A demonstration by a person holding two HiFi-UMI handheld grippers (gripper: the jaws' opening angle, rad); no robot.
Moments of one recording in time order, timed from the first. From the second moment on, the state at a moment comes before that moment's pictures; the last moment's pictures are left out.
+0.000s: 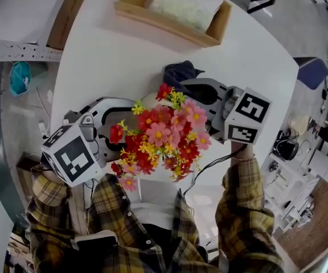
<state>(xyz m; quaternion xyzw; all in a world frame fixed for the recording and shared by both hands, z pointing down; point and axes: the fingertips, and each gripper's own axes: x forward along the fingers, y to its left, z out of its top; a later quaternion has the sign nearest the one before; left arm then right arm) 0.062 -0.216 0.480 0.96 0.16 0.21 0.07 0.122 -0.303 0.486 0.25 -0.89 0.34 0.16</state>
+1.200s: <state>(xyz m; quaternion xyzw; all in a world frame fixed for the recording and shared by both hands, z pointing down) -0.001 -0.181 0.489 0.95 -0.19 0.18 0.14 0.119 -0.209 0.485 0.40 -0.85 0.33 0.11</state>
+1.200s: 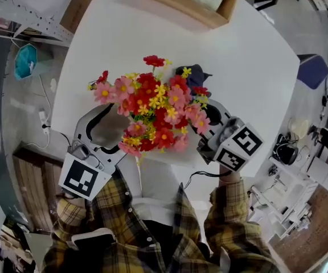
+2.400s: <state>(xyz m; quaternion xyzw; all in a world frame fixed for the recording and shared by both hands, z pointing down) 0.034 -0.214 0.482 0.98 0.00 0.20 0.07 0.115 -0.264 0.487 0.33 -0.87 0.35 0.13</state>
